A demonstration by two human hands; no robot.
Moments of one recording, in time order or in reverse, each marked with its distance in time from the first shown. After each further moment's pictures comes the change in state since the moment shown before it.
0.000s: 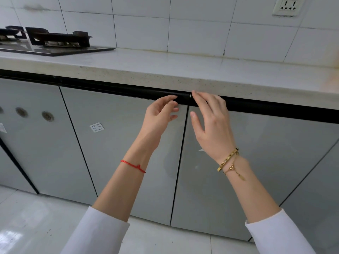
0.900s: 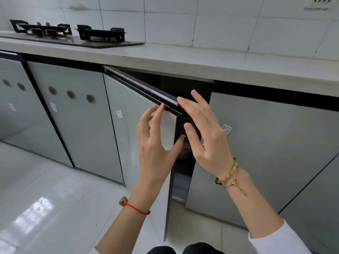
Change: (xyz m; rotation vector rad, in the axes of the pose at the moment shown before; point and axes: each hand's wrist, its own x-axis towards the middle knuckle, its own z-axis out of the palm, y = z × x) left_hand -0.143 -0.020 -0.051 0.835 0.406 0.637; right_hand -0.058 -0.098 -0.034 0.516 -0.075 -0.227
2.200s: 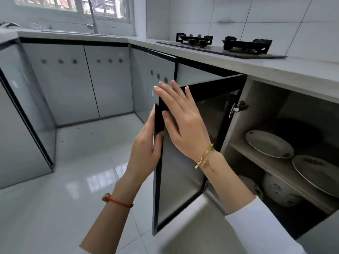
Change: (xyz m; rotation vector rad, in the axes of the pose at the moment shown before) left_hand -0.018 -0.113 -0.244 0.386 0.152 -0.186; right_hand 0.099 -0.170 0.215 0.444 -0.114 -0.442
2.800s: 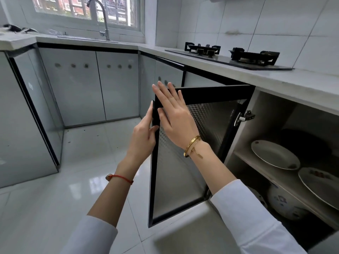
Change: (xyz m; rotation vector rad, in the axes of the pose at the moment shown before) left_hand 0.035 -0.048 -0.012 0.013 -0.007 -0.094; right_hand 0.035 0.017 0.049 -0.068 -0.108 0.031
